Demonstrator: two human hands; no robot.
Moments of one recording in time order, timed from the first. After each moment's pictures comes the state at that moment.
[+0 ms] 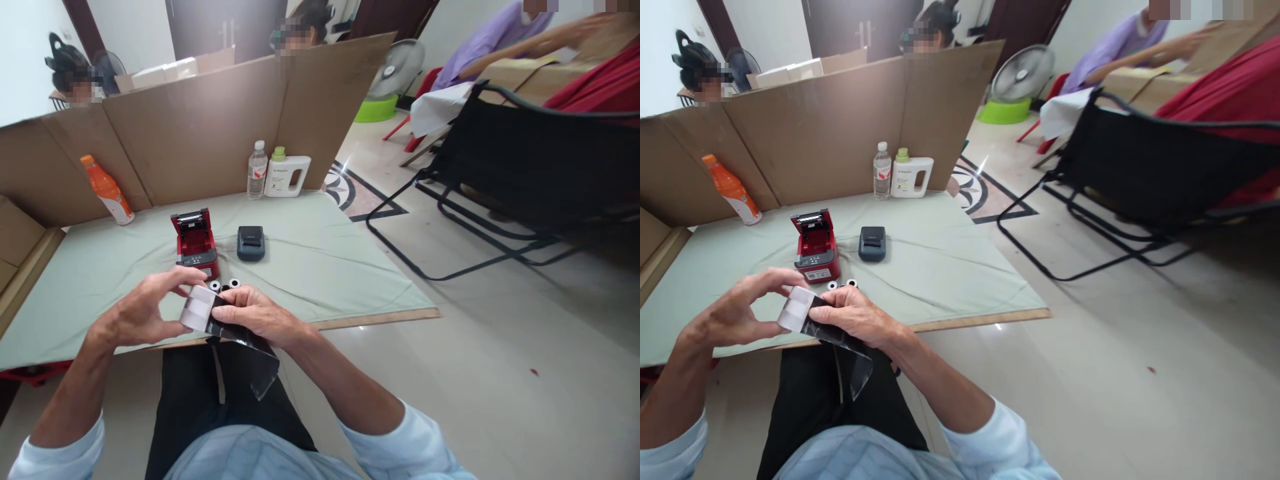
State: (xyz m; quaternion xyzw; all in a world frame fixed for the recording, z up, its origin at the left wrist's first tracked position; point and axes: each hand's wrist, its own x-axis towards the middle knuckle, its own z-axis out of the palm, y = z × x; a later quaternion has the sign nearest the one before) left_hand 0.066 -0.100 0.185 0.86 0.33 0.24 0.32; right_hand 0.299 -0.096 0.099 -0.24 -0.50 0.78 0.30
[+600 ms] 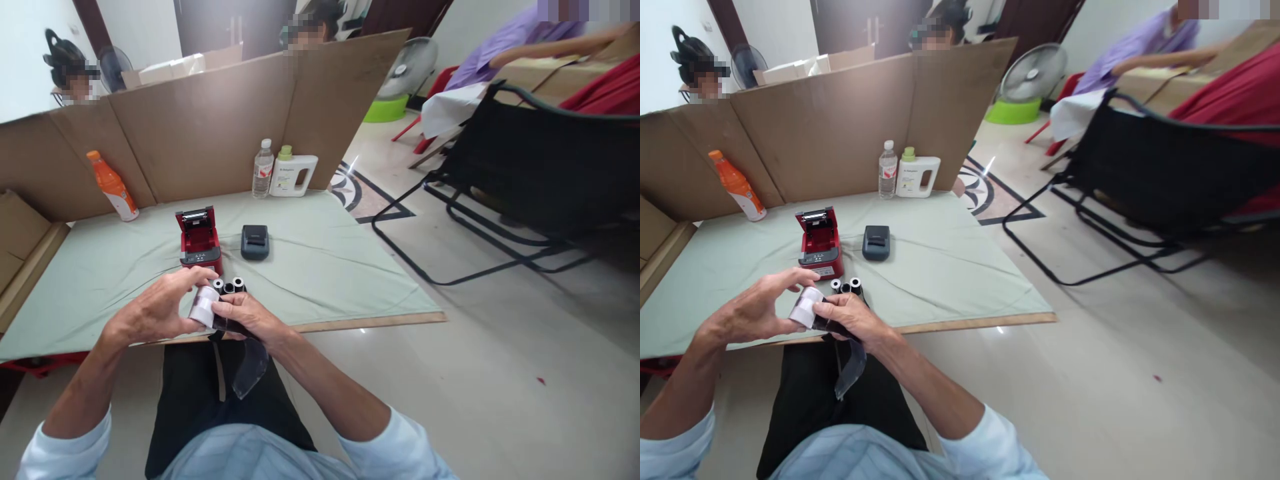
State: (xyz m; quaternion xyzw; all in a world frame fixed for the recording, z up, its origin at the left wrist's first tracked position) left_hand 0.079 -0.102 0.173 0.81 0.39 0.23 0.37; right_hand 0.276 -0.099 0.071 -0.23 -0.40 0.83 0.32
